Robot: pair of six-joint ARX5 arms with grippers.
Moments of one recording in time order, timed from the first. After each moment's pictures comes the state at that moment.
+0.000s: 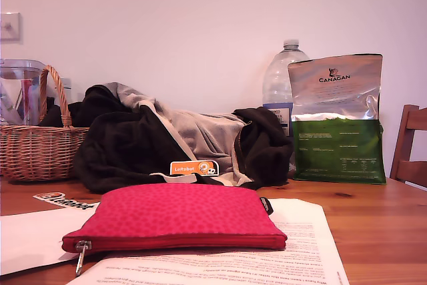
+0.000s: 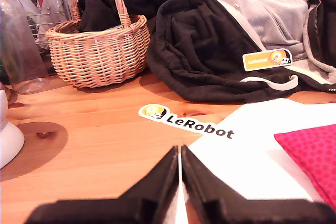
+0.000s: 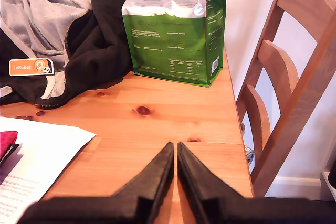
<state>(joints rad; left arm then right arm) -0.10 0.00 0.01 -0.19 0.02 0.00 -0.05 0.01 0.04 -0.22 -0.11 -0.02</state>
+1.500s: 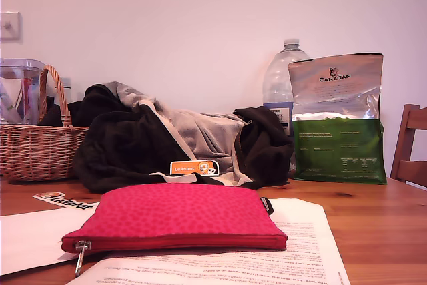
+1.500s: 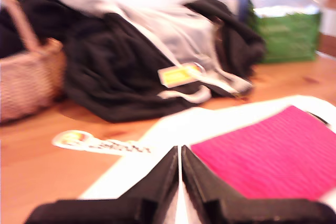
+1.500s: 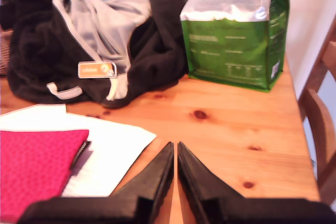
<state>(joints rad) -0.25 0.00 0.03 -0.18 0.20 0.01 0.14 0.01 0.10 -0.28 -0.12 0.05</state>
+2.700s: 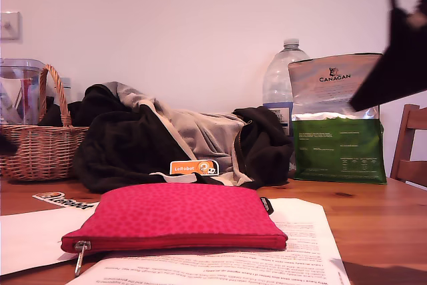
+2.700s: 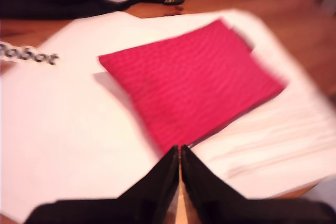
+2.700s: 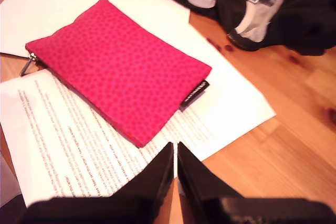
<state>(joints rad) -0.56 0.48 0.21 -0.22 0.12 -0.33 0.65 0.77 0.44 -0.26 -0.02 -0.22</state>
